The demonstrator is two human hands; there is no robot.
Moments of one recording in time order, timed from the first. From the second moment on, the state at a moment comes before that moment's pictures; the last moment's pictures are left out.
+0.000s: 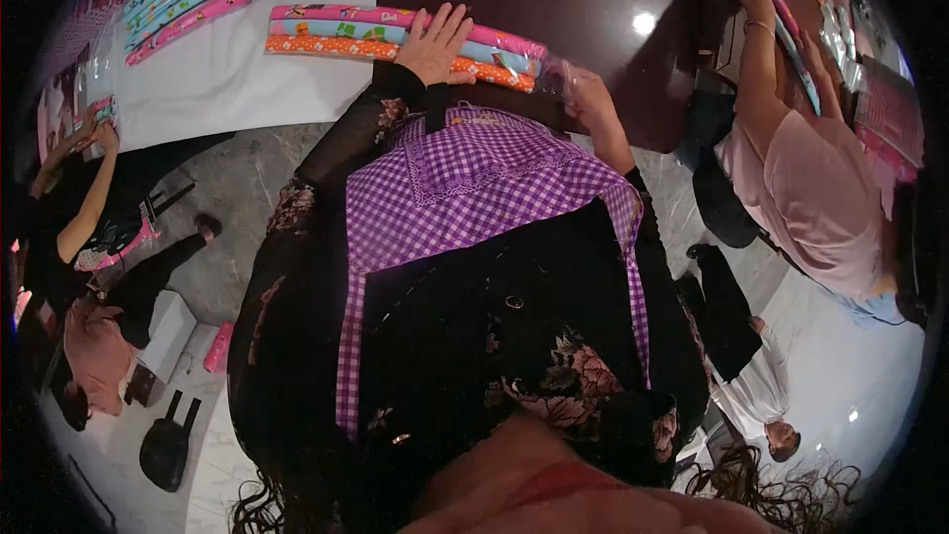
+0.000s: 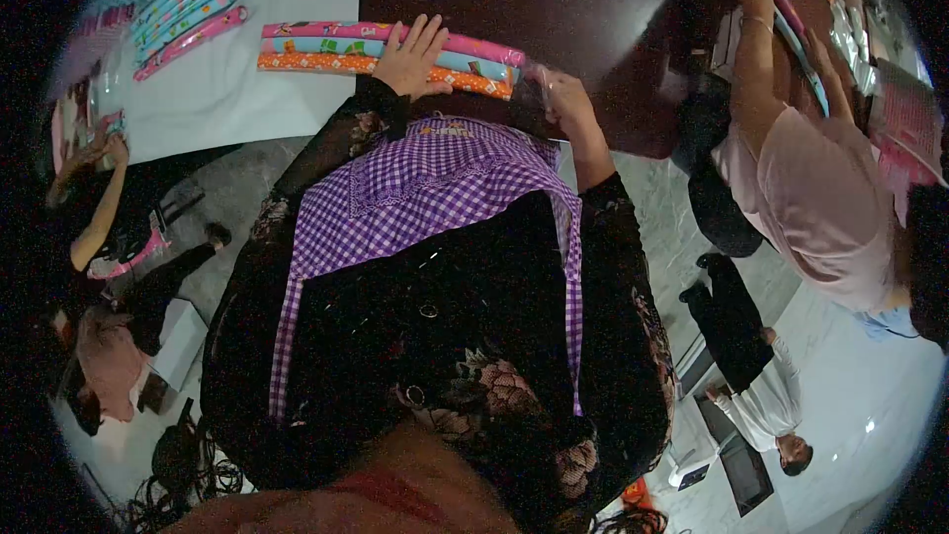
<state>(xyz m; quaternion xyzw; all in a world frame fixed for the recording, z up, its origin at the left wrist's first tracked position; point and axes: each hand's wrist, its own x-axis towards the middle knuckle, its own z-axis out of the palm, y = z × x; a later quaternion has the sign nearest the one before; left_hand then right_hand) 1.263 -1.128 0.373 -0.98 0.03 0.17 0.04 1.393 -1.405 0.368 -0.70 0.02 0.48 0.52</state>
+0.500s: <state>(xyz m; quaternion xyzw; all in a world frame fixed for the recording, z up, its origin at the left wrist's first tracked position) 1.252 -1.119 0.344 -1.00 0.06 -0.01 -0.02 1.379 -1.383 0.375 -0.72 0.05 0.42 0.55</state>
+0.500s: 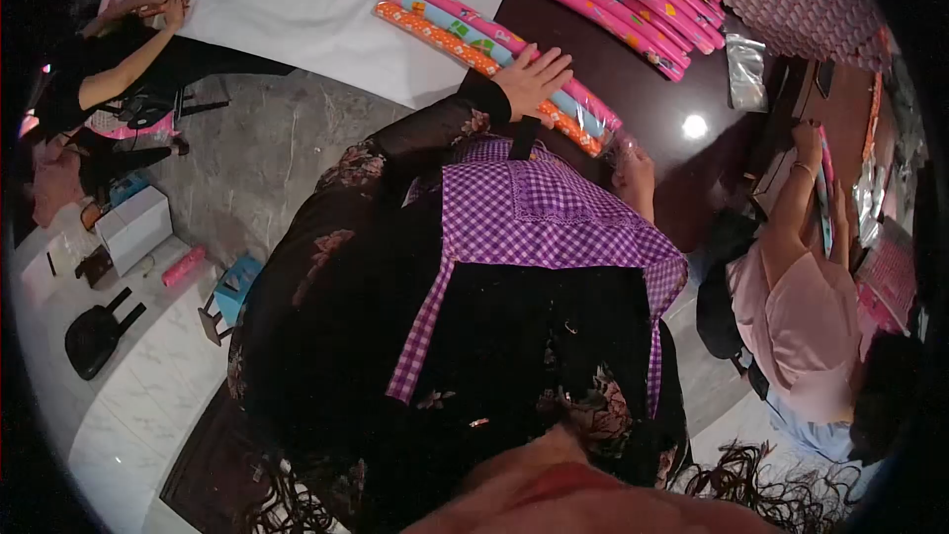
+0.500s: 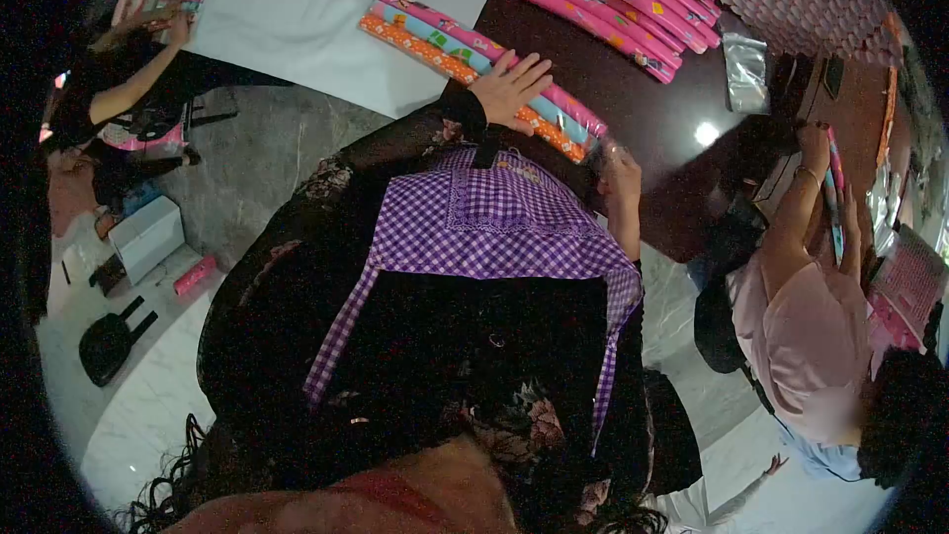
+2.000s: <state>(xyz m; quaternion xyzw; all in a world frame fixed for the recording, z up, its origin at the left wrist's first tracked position) 1.252 -1.122 0.347 -1.00 0.05 0.01 -0.03 1.386 -1.362 0.355 -0.68 0.09 0.41 0.60</state>
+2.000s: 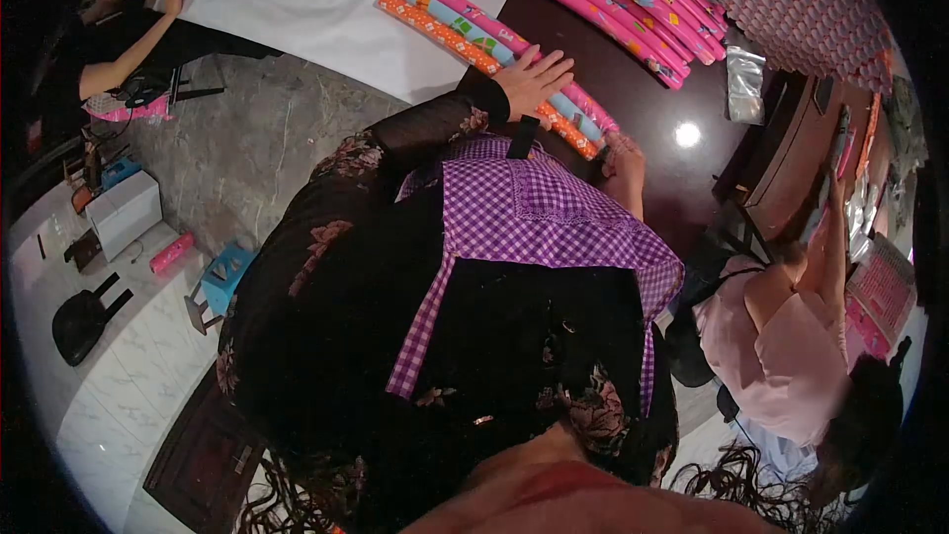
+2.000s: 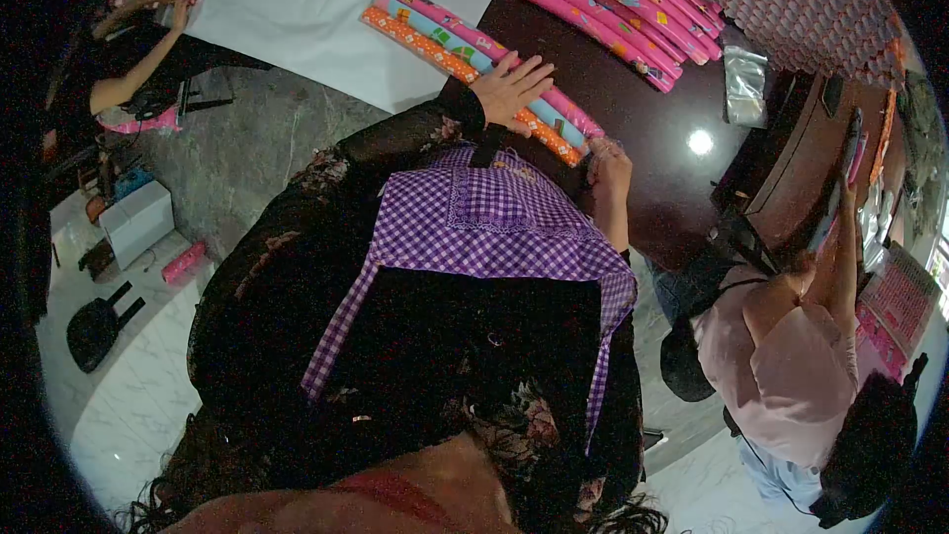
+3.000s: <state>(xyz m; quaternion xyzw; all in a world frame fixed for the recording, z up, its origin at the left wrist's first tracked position) 1.252 -1.123 0.345 -1.00 0.05 0.03 -0.02 1.393 -1.361 0.348 -0.68 0.09 0.42 0.59</state>
